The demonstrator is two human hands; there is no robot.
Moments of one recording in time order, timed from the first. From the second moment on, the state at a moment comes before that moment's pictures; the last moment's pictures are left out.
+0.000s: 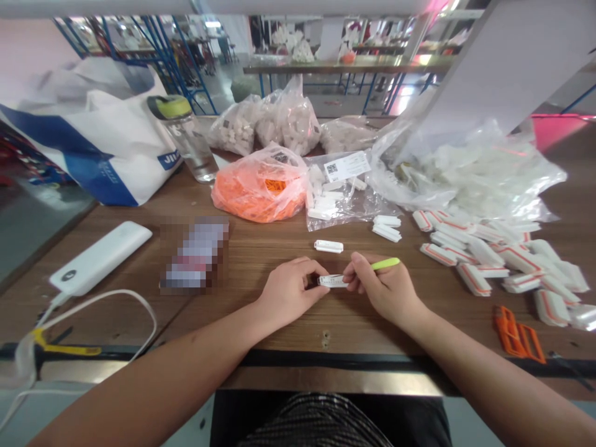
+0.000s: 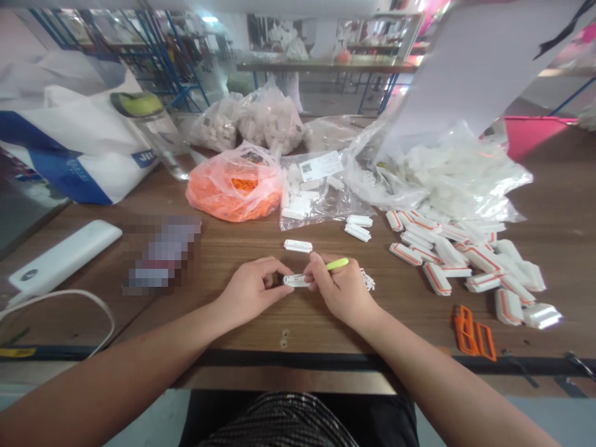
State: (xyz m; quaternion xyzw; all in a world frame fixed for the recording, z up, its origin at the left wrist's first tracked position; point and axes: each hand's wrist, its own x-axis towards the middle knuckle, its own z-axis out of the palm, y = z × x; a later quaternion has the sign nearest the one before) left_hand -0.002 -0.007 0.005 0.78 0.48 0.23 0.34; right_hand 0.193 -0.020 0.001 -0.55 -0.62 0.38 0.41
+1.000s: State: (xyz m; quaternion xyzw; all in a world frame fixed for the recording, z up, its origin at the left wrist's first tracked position) left_hand -0.002 -0.007 0.005 0.78 0.48 0.23 0.33; right_hand 0.191 -0.024 0.001 -0.53 -0.63 0.35 0.45
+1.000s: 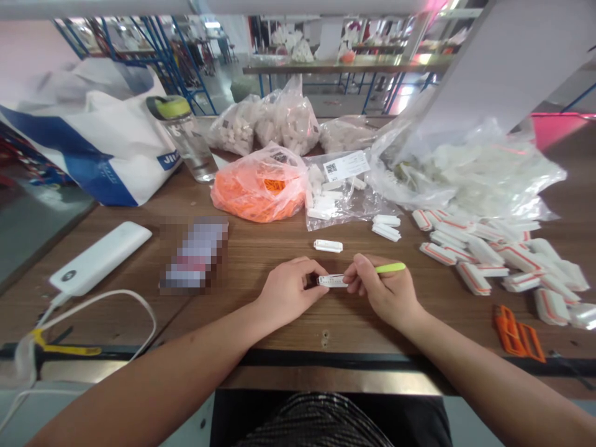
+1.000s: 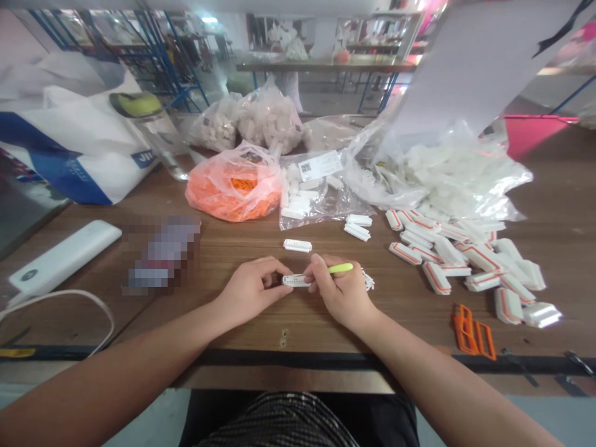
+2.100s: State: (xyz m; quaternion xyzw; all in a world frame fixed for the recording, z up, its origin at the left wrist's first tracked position) left_hand -0.002 -0.006 0.006 0.78 0.49 0.22 0.33; right_hand 0.194 -0.020 -0.002 -0.54 -0.57 0.39 0.48
